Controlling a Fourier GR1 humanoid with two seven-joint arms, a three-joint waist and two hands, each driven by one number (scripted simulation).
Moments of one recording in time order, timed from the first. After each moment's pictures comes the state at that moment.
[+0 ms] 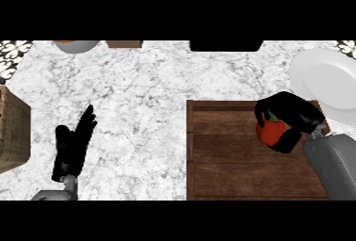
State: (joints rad) left arm -0.03 0.17 -0.07 -1.49 -0.02 0.19 0.24; right arm -0.40 -0.40 0.12 -1.28 0.91 0.40 -0.36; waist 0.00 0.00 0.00
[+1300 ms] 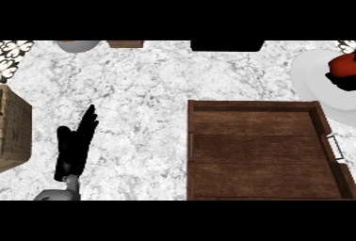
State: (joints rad) left arm -0.03 0.14 -0.06 -1.48 -0.04 0.18 0.22; right arm -0.65 -0.55 -0.39 -0.97 0.79 0.00 -0.19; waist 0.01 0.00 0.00
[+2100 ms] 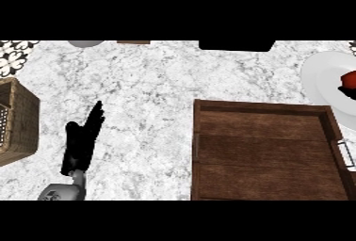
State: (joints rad) left arm -0.07 0.13 -0.07 -1.46 -0.06 0.16 0.22; right arm -0.85 -0.71 -0.40 -0.32 0.88 -0.09 -0.34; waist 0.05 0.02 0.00
